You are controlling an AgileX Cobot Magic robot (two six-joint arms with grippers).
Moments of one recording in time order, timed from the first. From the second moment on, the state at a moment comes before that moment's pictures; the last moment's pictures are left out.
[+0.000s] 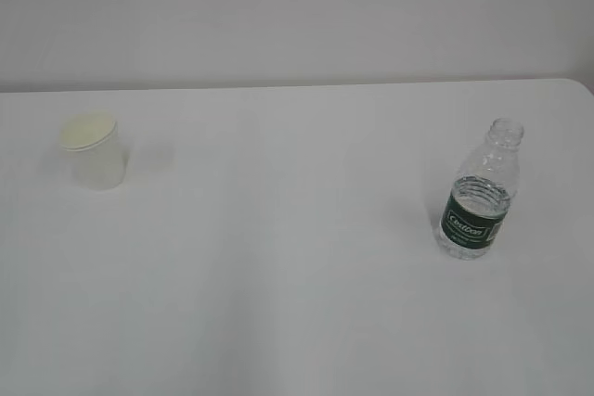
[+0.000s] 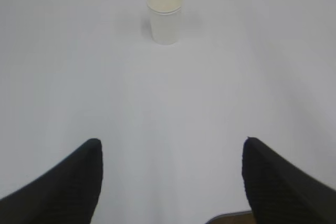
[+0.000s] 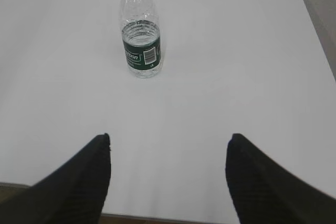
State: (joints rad) left arm 0.03 0.00 -0.53 -0.14 1.10 0.06; right arm 0.08 -0.02 -0.49 -0.02 1.14 -0.05
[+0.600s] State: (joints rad) left arm 0.03 0.00 -0.53 -0.14 1.10 0.06; right arm 0.08 -0.02 -0.49 -0.03 1.14 -0.05
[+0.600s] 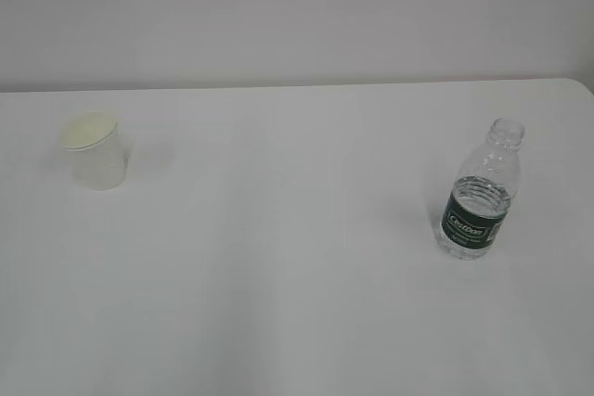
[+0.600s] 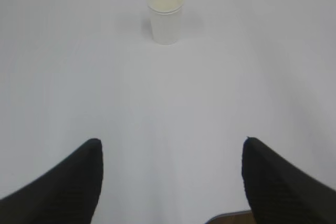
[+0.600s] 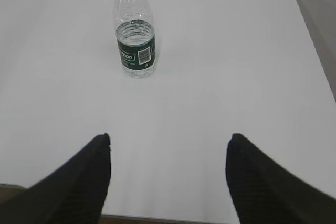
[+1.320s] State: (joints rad) left arm 0.03 0.00 -0.53 -0.15 1.10 0.06; right arm 0.08 -0.02 -0.49 -0.04 1.14 -0.05
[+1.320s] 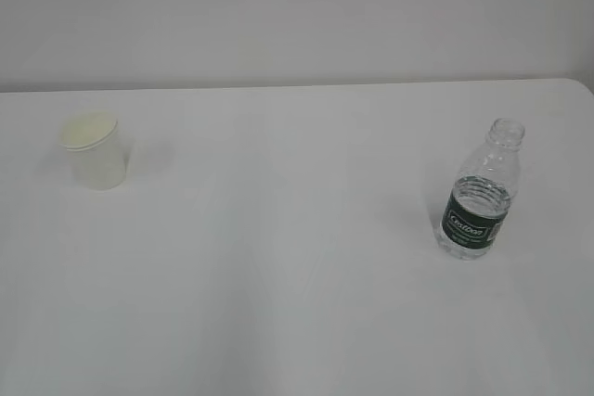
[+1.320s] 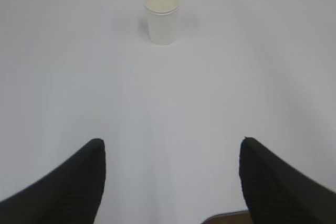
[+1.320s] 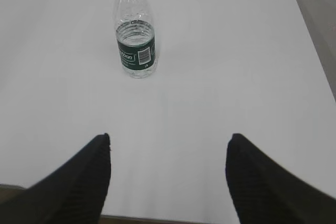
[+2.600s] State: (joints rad) left arm 0.03 0.14 -0.54 -0.21 0.88 0.06; right arm 0.08 0.05 -0.51 0.00 0.93 -0.10
